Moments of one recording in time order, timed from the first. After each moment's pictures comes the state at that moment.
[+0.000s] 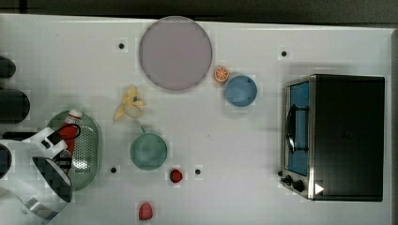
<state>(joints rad) 0.04 0.36 0.76 -2.17 -0.04 0.88 0.01</state>
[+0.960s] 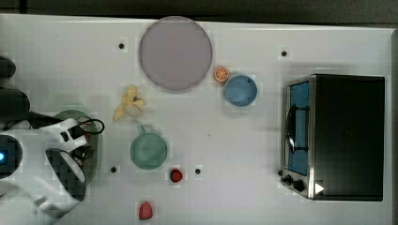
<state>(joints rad) -0.02 0.15 0.69 -2.18 0.00 0.79 0.18</state>
